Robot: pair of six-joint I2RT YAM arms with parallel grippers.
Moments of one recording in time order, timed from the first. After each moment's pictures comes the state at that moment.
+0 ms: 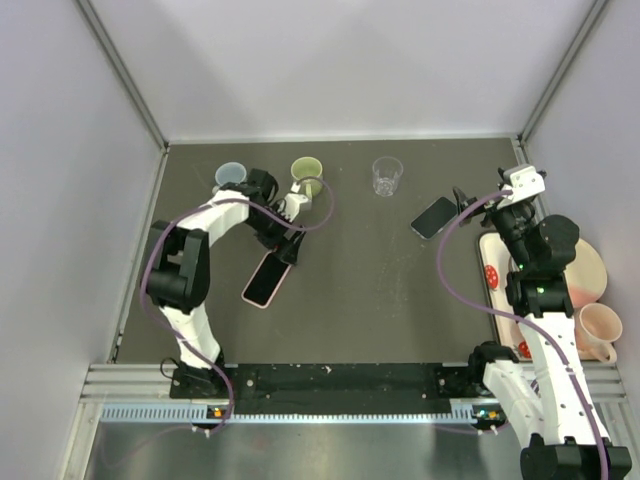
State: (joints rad) left arm -0.28 1.87 1.31 -0.79 0.49 0.49; right arm -0.02 0.70 0.73 0.13 -0.35 -0.19
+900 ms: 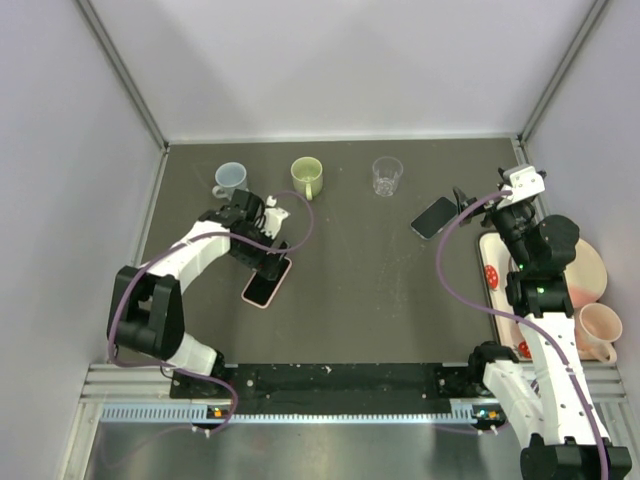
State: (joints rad) left arm -0.28 1.51 1.01 -0.71 0.17 0.29; right arm -0.02 0.70 0.73 0.13 -0.35 -0.20
